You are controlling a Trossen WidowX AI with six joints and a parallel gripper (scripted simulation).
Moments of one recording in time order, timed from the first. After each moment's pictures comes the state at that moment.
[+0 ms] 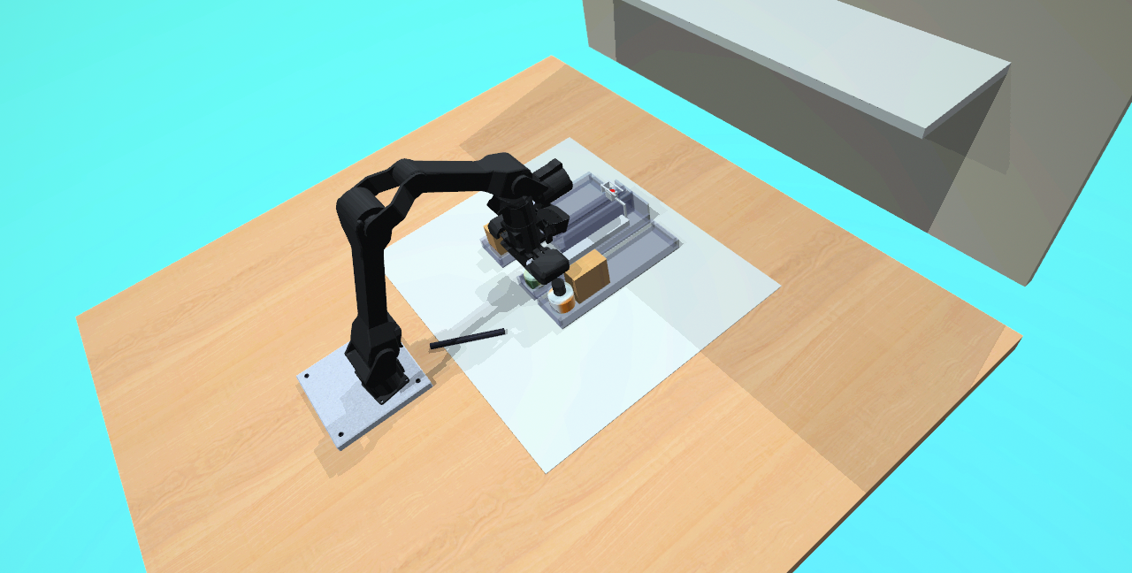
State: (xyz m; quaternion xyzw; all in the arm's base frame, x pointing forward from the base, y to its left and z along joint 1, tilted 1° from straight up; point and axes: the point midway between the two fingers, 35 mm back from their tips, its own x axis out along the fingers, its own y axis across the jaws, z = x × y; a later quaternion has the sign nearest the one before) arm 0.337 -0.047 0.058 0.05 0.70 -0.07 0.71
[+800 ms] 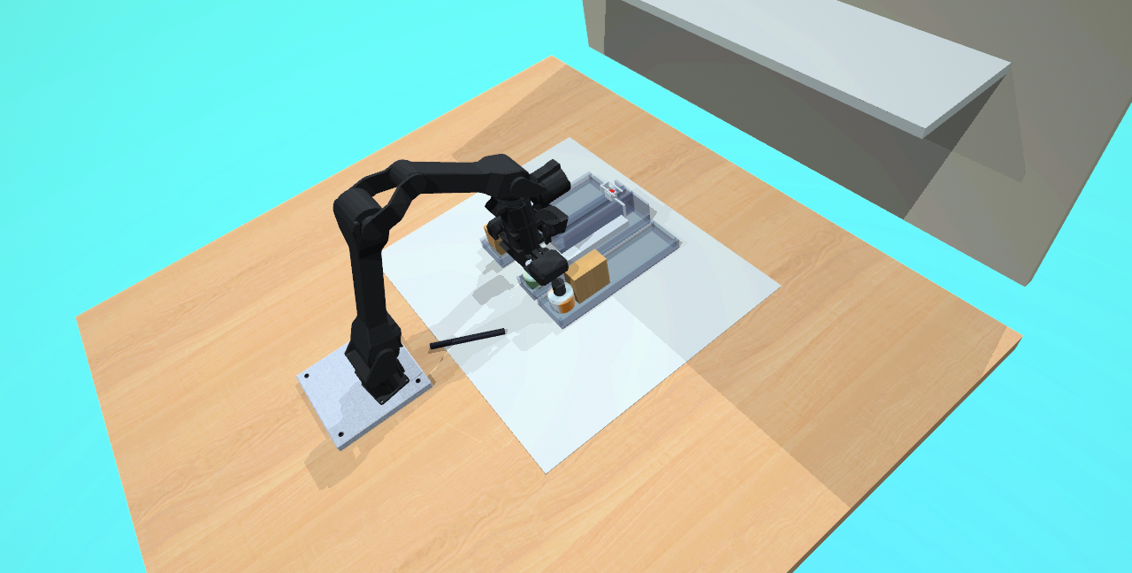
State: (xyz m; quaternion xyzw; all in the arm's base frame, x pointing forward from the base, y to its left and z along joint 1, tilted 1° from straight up) arm 0.335 -0.047 0.057 0.05 0.70 -0.07 0.71
